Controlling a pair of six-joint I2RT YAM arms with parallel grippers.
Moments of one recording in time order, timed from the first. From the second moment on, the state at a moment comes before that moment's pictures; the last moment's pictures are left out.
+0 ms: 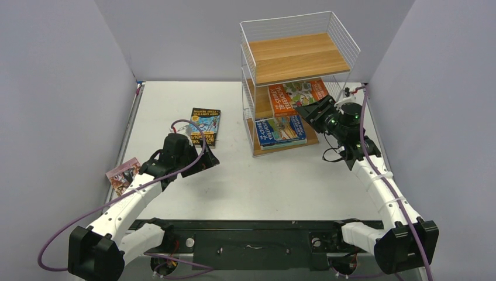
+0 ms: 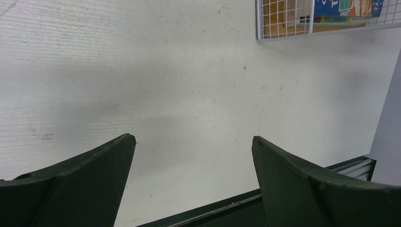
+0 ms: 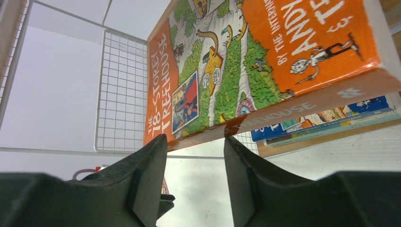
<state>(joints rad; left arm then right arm) -0.38 1.02 0.71 -0.48 0.12 -0.70 0.18 1.12 0.97 -0.13 -0.26 0.93</state>
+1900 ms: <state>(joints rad) -0.37 1.02 0.70 -0.47 0.12 -0.70 -0.04 1.08 0.99 -0.28 -0.27 0.76</state>
